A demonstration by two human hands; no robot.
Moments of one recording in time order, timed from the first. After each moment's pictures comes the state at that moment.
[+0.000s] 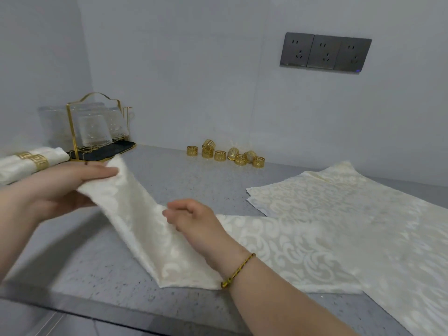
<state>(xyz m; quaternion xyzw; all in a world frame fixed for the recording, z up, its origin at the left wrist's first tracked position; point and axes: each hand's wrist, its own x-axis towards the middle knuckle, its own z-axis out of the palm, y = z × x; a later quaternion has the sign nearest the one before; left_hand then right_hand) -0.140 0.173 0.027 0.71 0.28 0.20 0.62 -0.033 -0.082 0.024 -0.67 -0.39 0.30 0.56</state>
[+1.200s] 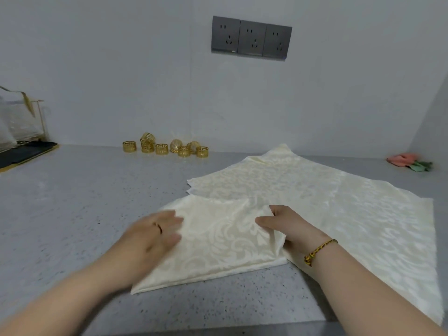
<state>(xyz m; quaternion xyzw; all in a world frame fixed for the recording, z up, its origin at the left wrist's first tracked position) -0.049 -0.052 -0.010 0.95 0.04 0.13 0.28 0.107 -0.272 0.005 -0.78 -0.16 0.23 0.56</state>
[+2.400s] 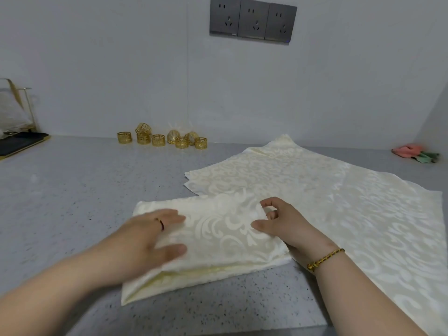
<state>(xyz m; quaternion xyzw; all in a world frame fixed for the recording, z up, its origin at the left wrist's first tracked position) -0.037 -0.050 -0.001 0.98 0.01 0.05 0.17 0.109 -0.269 -0.012 -0.82 -0.18 0.15 0.52</state>
